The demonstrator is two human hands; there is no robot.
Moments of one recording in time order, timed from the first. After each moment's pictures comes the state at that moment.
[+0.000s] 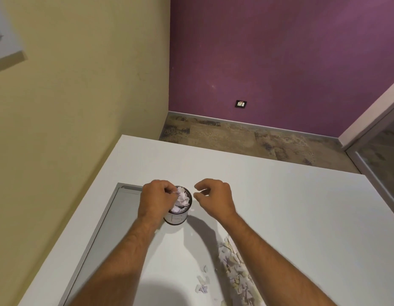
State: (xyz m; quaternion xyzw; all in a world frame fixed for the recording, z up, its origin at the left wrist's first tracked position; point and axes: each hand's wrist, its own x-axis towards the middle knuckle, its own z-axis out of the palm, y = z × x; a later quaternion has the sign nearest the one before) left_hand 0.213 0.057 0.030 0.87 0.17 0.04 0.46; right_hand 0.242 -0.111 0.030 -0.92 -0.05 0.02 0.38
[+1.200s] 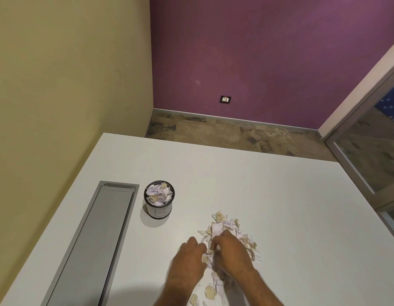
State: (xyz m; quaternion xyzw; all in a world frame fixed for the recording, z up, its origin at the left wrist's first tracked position) left_hand 0.098 -0.066 -0.077 0.95 -0.06 -0.16 0.25; right_hand 0.123 -0.206 -0.043 -0.97 -0.03 0.16 0.15
